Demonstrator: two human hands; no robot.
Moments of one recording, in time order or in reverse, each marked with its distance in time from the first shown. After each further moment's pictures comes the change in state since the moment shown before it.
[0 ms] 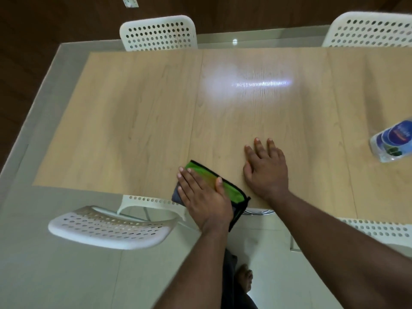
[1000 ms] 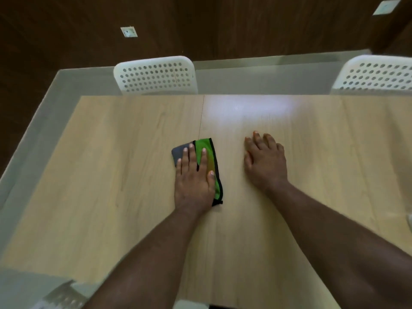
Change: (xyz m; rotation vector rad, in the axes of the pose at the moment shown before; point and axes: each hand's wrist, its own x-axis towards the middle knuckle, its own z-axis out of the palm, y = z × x) left_hand 0.258 0.066 -0.011 0.108 0.048 0.560; right_hand 0.230 0.005 -0.032 0.002 -0.003 0.010
